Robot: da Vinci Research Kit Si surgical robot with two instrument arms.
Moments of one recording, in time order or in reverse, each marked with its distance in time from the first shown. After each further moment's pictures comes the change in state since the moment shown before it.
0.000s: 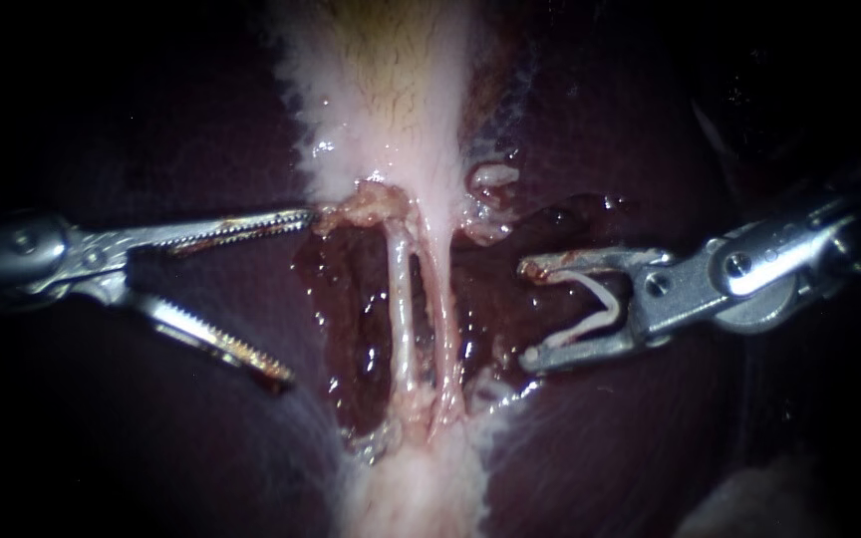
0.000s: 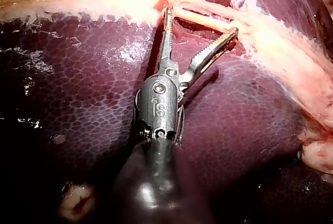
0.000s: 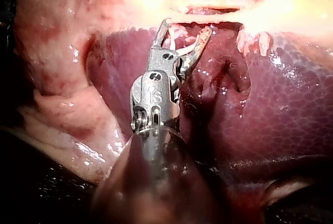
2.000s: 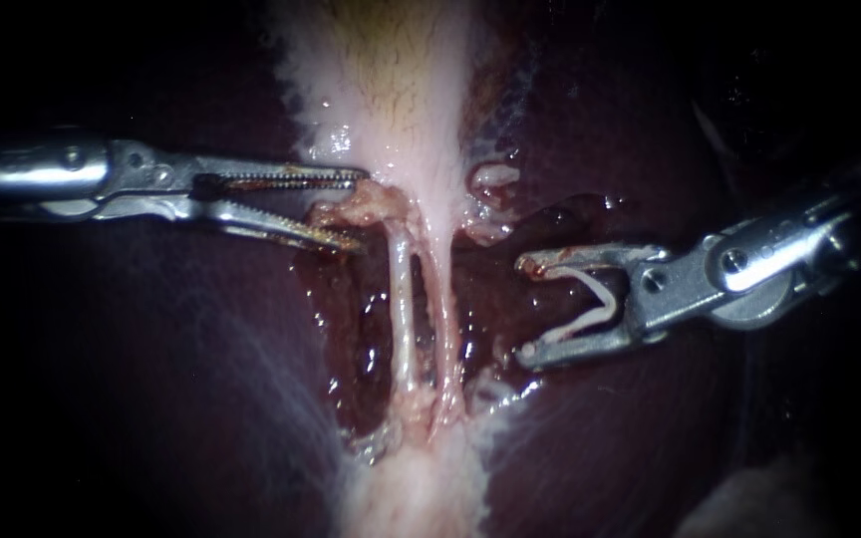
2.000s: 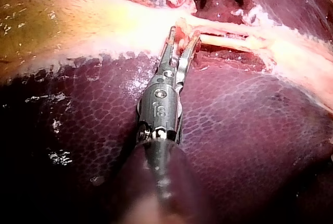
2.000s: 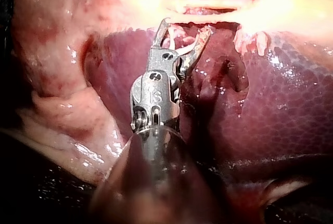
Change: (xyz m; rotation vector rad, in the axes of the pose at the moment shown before) right arm 0.000 0.000 0.000 -0.002 -0.001 0.007; left arm 0.002 -0.006 0.002 0.216 -0.320 0.042
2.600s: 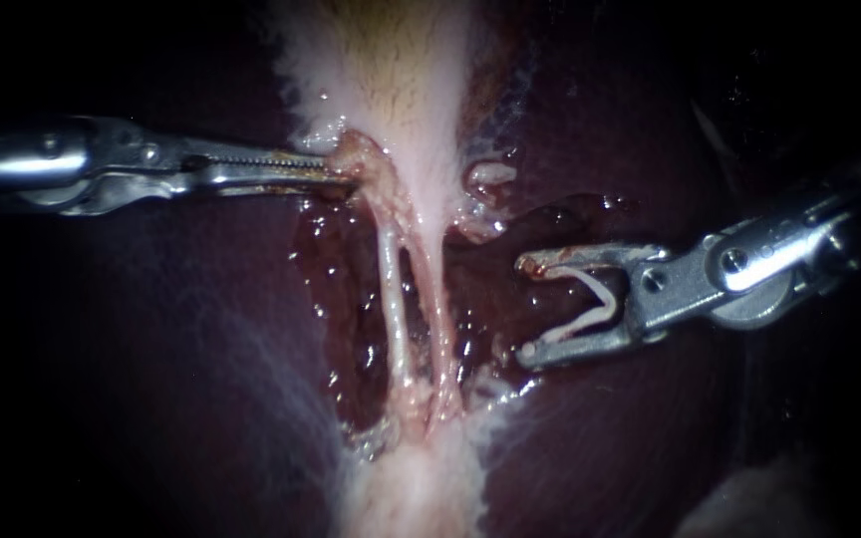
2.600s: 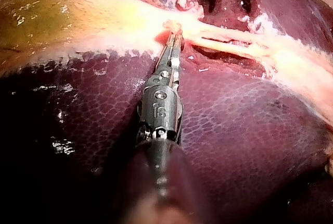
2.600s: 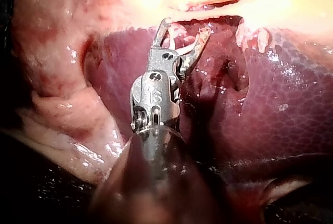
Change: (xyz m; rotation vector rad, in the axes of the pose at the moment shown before) right arm 0.000 0.000 0.000 0.000 0.000 0.000; left arm 0.001 0.000 -0.004 0.029 -0.069 -0.116
